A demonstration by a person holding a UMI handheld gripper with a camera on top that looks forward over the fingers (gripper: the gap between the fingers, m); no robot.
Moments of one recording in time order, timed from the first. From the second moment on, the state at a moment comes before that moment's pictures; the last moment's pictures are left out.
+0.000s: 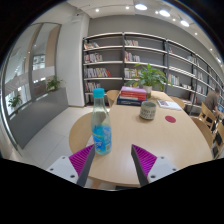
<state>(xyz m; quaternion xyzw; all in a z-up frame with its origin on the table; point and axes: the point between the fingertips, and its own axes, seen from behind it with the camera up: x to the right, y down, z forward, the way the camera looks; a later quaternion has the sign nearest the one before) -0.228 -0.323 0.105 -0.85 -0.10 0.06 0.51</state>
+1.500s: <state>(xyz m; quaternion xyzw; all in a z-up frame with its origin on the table) -0.264 0.024 0.184 -0.70 0.28 0.41 0.52</state>
